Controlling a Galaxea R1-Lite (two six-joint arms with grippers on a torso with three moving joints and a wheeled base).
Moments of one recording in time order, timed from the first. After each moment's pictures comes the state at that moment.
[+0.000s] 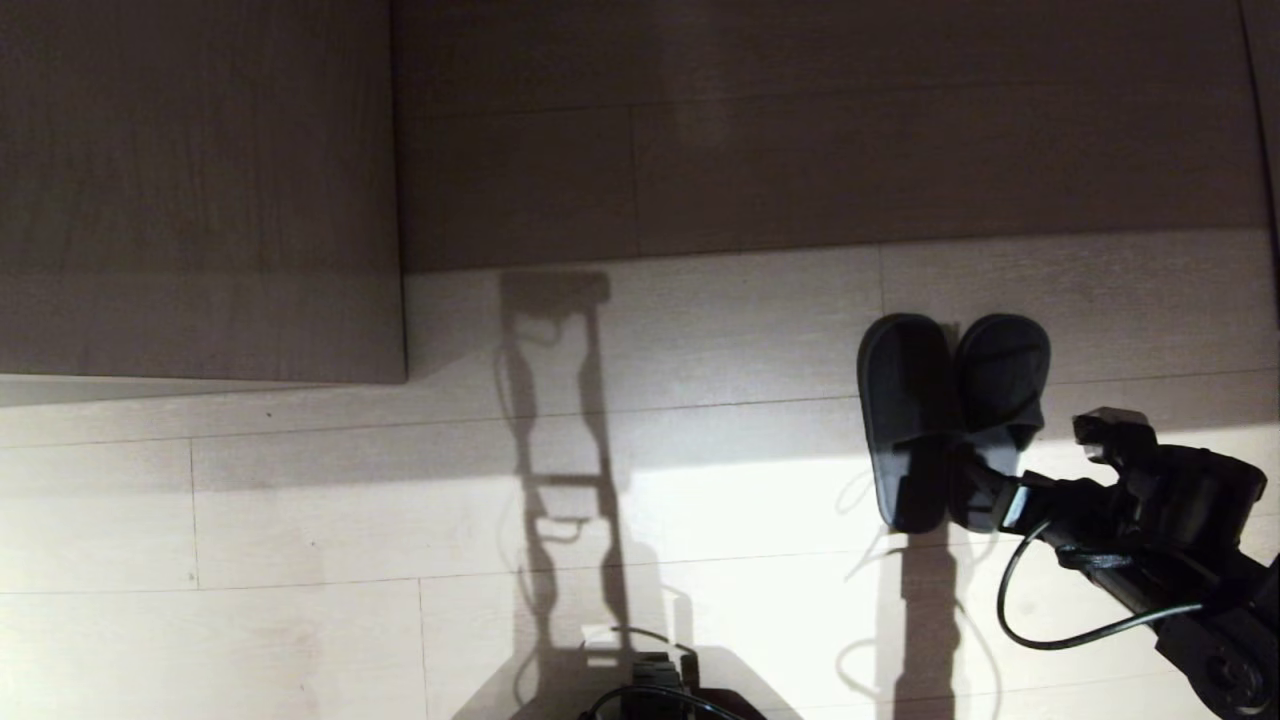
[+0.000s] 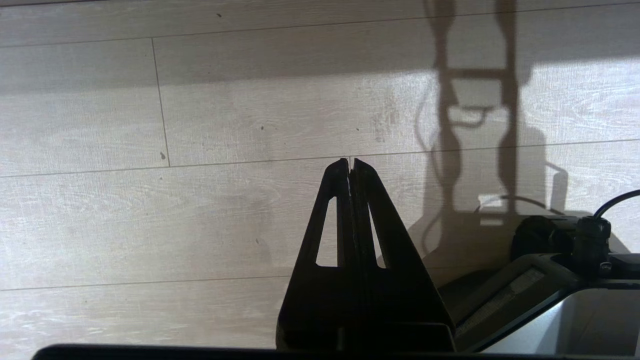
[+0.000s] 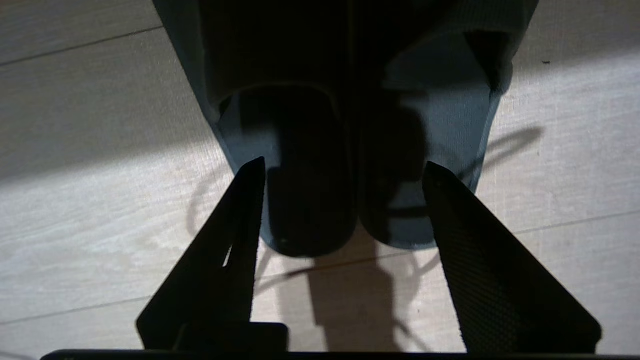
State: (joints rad) left arm 0.00 0.00 0.00 0.00 0.00 -0.02; right arm -0.09 1.98 -0.32 -1.42 -0.01 0.13
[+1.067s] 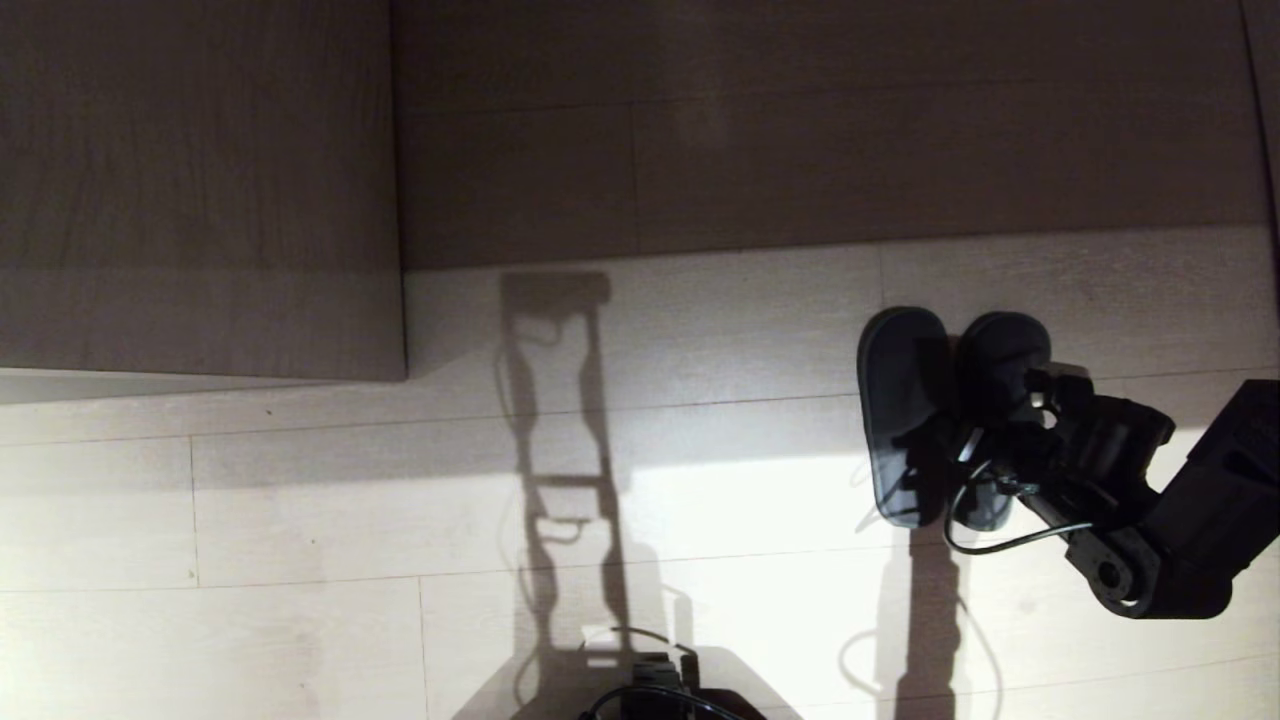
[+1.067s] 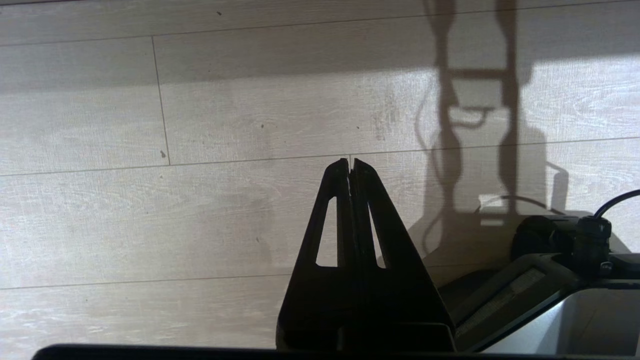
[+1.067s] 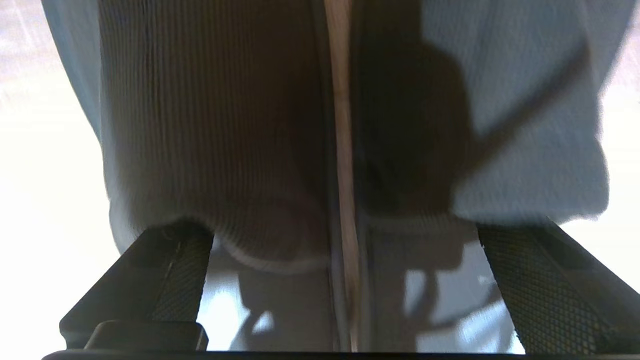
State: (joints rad) left arm 0.00 0.00 0.00 0.00 0.00 -0.01; right arm -0.11 2.20 -0.70 -1.38 0.00 0.15
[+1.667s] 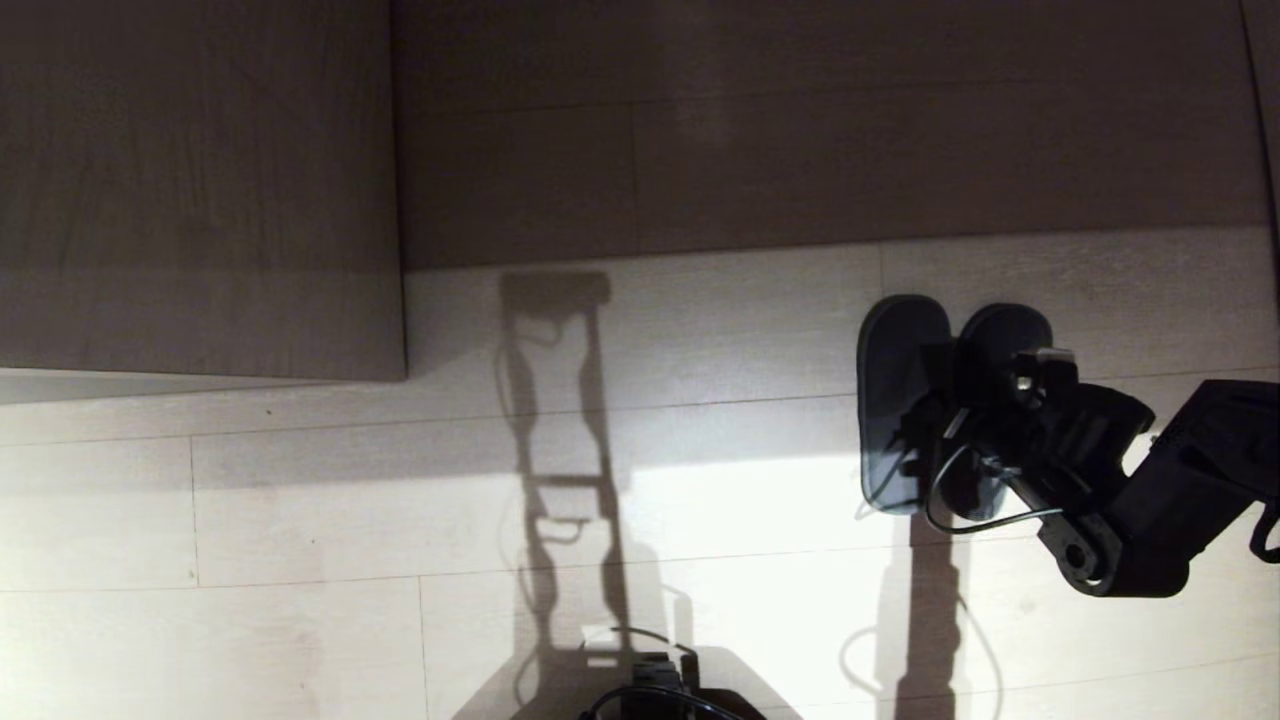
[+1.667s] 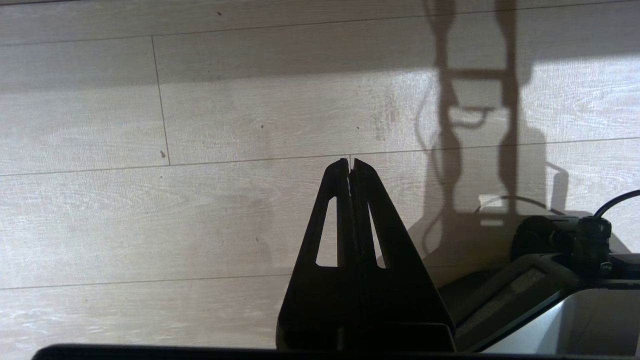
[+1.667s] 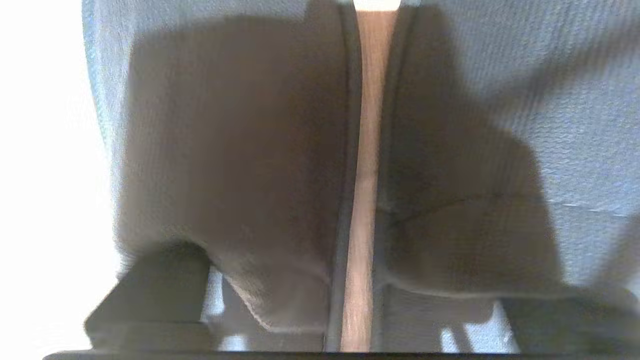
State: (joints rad) left arm 0.00 0.00 0.00 0.00 0.00 -0.01; right arm -0.11 2.29 -0.83 -1.47 0.06 0.15
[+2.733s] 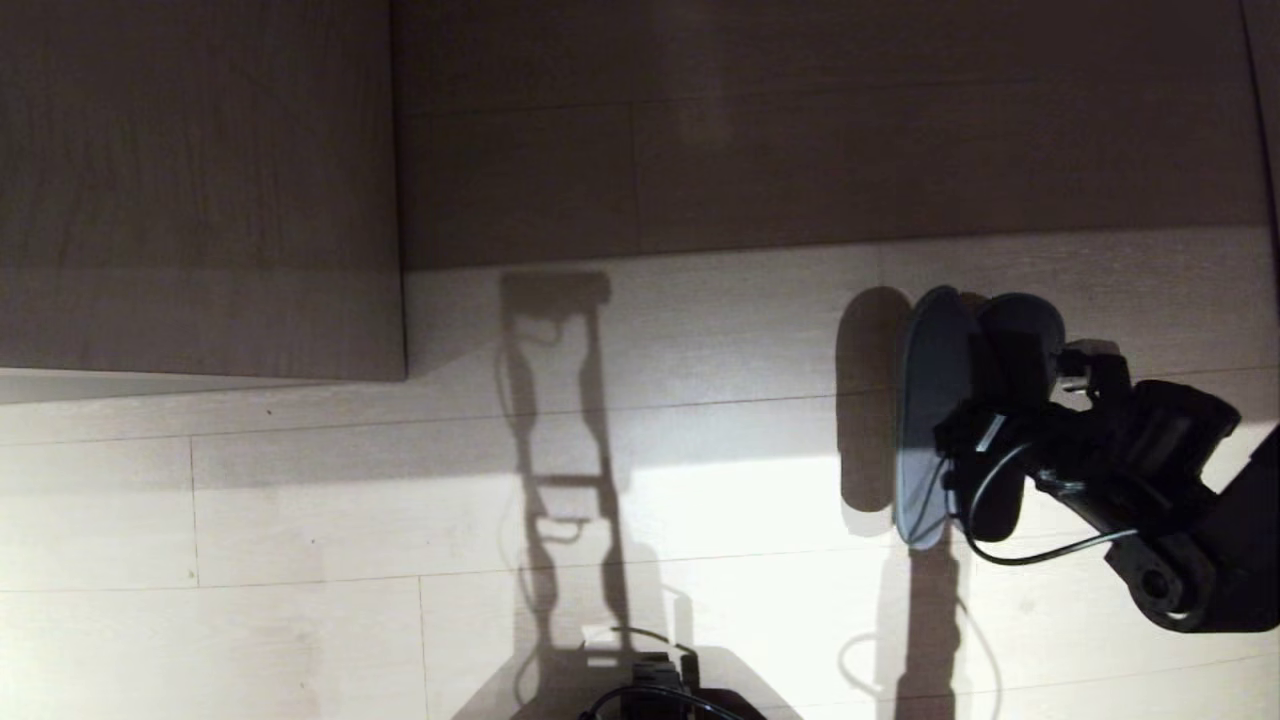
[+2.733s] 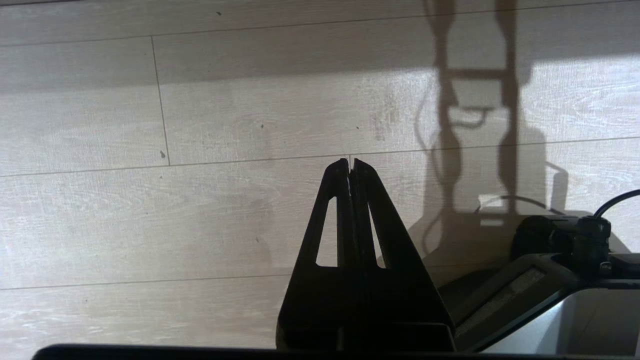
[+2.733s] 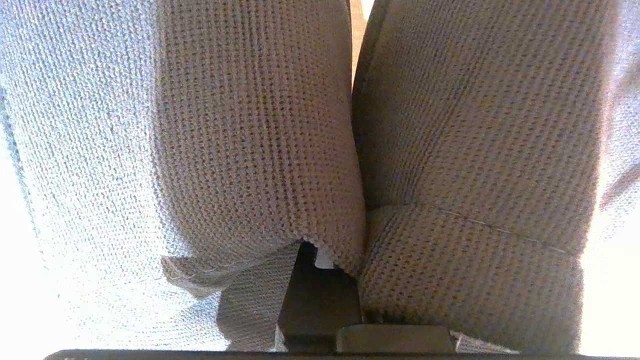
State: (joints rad) left arm 0.00 0.00 0.00 0.00 0.00 -0.01; right arm -0.11 2.04 -0.57 -1.46 0.22 0.15
